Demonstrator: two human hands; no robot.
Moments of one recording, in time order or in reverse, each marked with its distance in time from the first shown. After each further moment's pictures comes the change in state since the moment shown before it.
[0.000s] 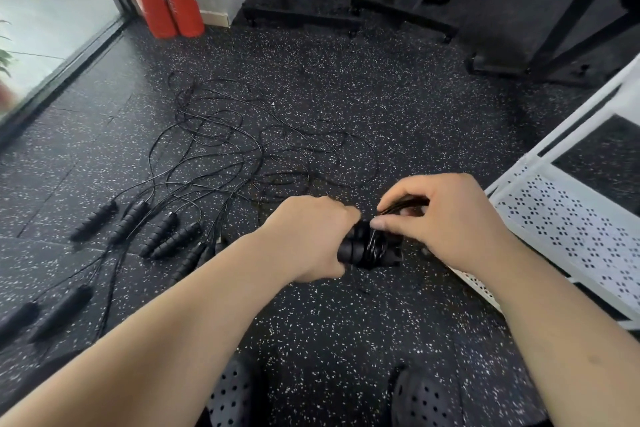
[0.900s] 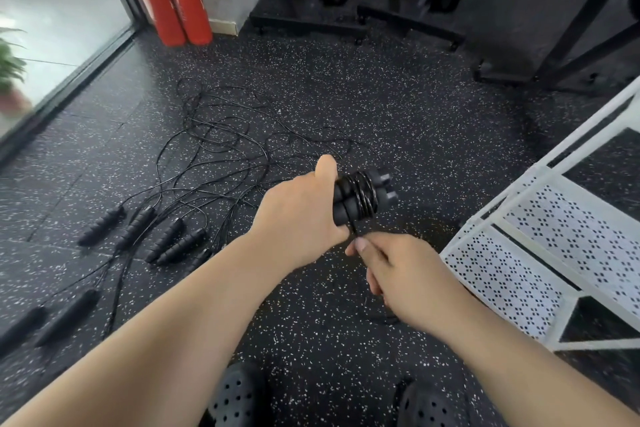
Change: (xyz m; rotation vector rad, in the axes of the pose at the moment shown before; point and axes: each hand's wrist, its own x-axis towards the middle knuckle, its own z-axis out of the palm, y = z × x) left_hand 0.005 -0.013 -0.013 -0.270 0.287 -0.326; right_hand -0.025 -0.015 0.060 0.082 -0.203 0.159
